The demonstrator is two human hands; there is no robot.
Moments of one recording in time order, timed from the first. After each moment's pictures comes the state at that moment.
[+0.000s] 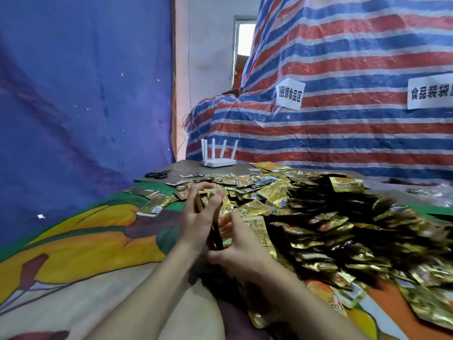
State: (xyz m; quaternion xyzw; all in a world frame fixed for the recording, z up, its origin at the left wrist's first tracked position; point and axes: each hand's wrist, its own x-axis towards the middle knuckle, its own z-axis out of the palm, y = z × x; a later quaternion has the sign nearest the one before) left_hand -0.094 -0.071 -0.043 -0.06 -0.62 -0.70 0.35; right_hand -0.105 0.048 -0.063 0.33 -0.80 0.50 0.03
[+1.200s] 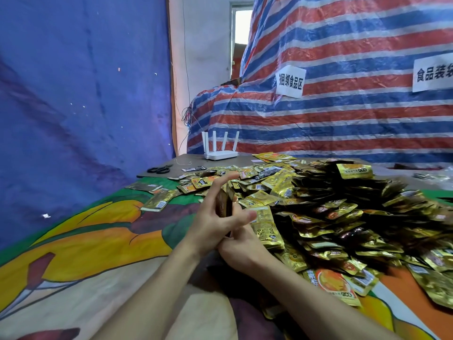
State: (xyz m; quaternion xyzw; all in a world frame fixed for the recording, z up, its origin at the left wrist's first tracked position) left_hand -0.073 -0.072 -0.042 -0.19 -0.73 -0.60 0.26; right_hand -0.094 0.029 -0.069 0.36 -0.75 0.55 0.06
